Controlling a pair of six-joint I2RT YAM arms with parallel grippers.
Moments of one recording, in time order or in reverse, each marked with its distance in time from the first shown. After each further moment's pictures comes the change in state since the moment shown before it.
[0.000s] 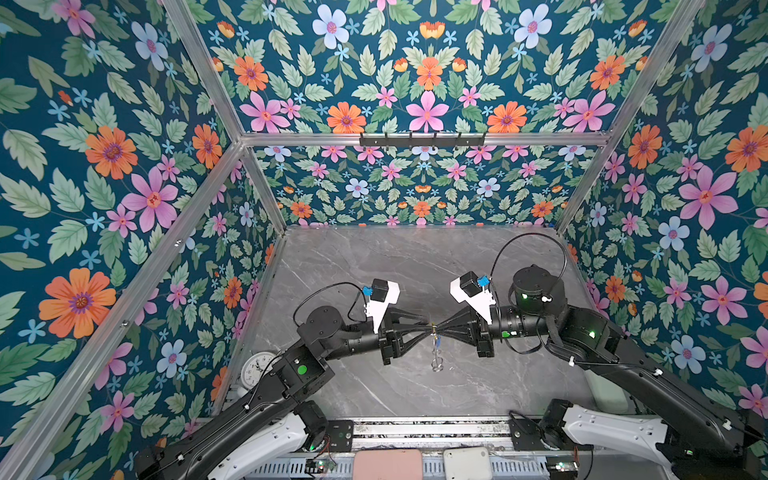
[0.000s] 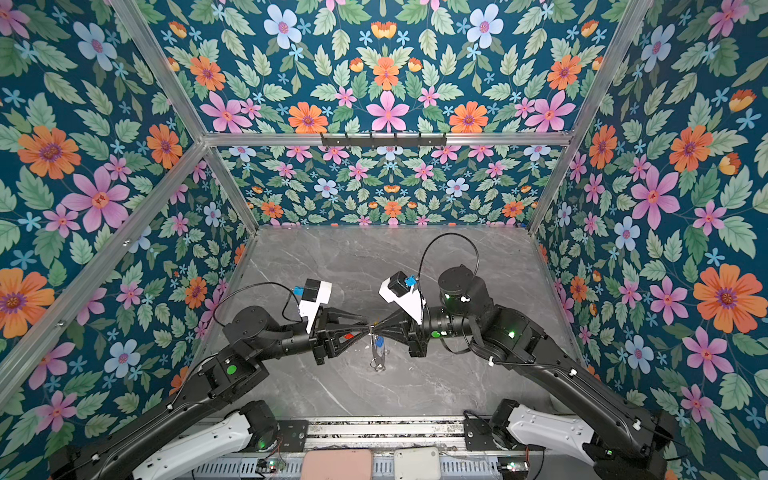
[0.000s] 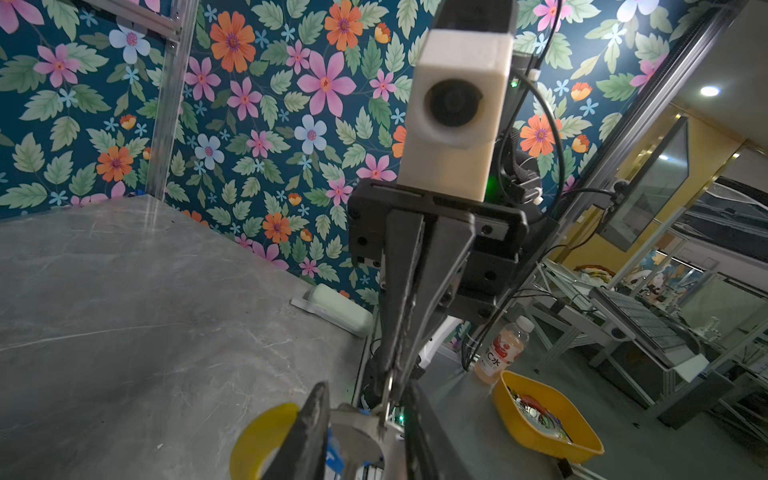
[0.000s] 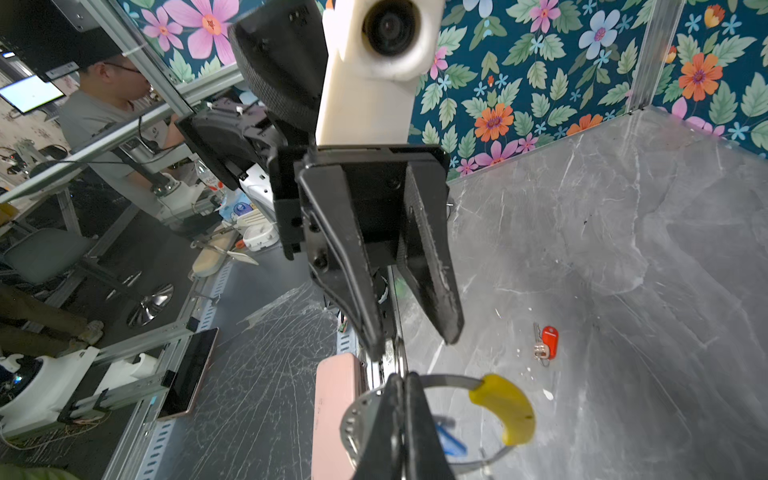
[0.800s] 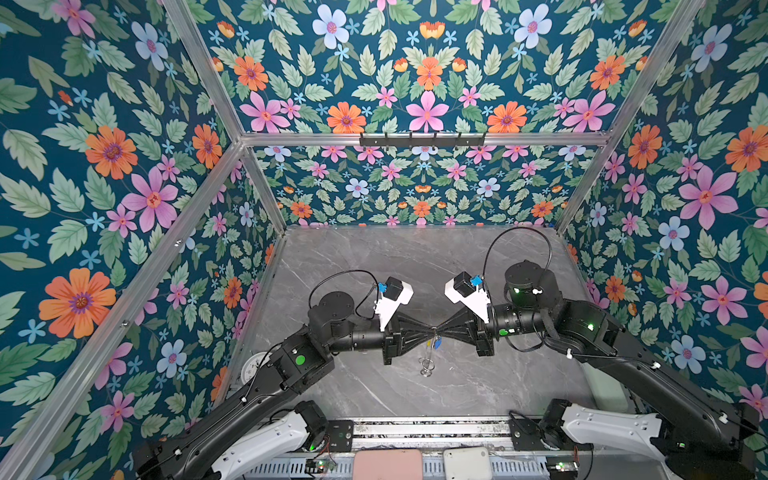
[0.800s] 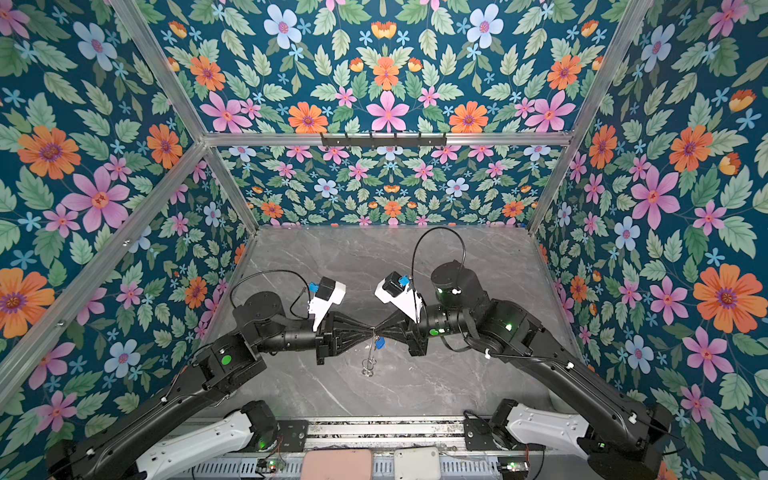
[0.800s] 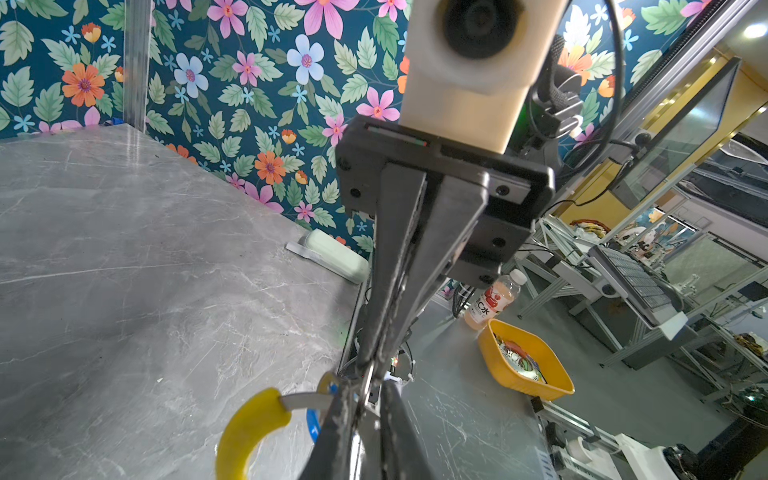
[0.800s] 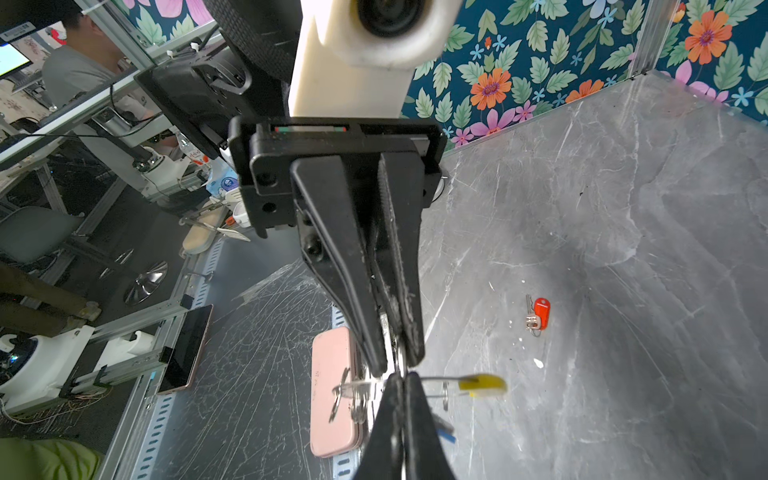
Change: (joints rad) left arm 0.000 0.070 0.136 -0.258 0.068 0.076; right arm 0.000 0.052 0.079 -0.128 0.010 -0.053
